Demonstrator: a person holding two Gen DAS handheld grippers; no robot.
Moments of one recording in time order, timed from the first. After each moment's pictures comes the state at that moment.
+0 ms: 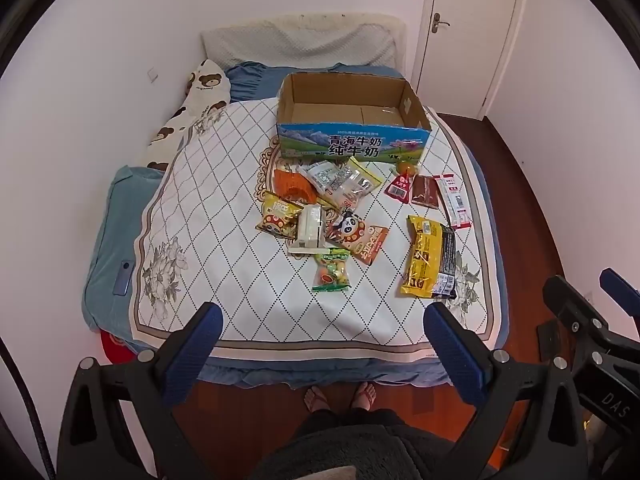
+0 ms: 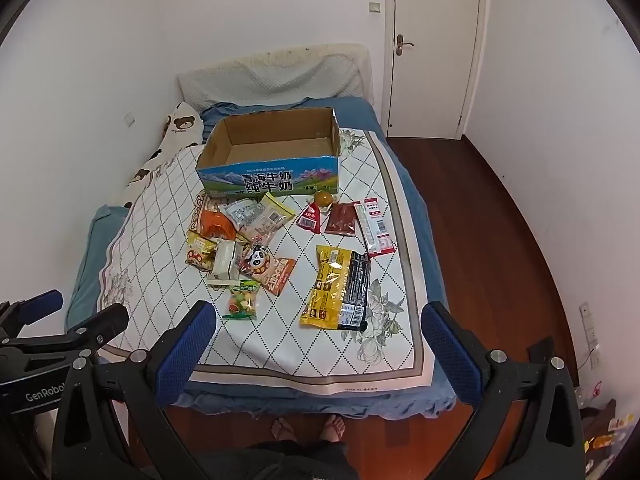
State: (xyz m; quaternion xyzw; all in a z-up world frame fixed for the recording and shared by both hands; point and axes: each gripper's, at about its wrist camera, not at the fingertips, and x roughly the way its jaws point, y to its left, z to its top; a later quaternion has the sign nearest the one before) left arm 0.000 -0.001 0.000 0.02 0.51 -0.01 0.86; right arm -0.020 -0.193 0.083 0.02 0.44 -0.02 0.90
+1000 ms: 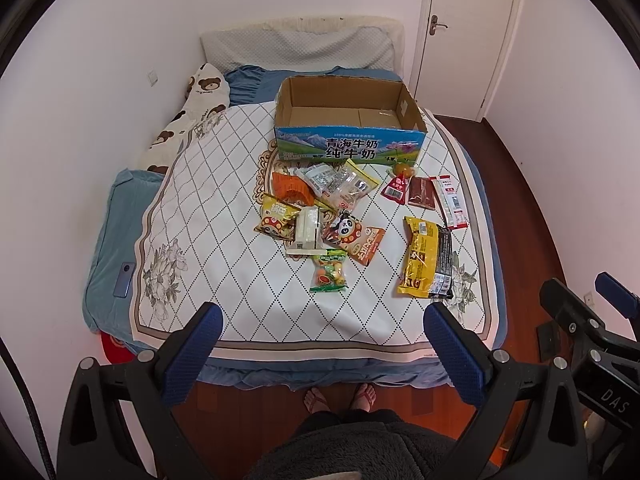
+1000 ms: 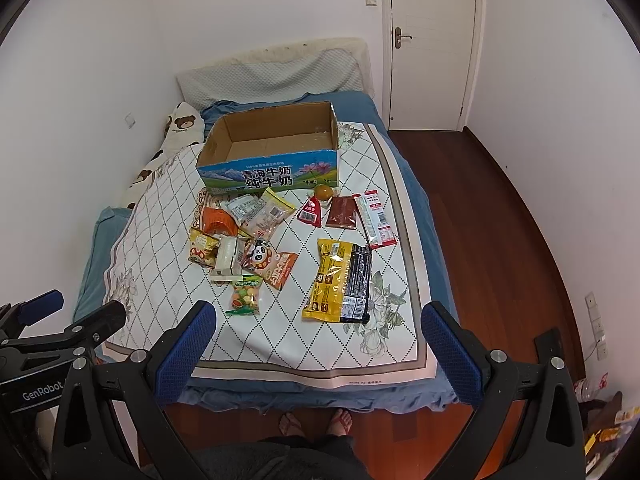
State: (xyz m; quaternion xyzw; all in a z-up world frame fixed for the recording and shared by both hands) left arm -0.001 -0.005 0.004 0.01 0.50 -0.01 0.87; right arm -0.025 -0.201 0.085 0.04 0.44 -0.02 0.89
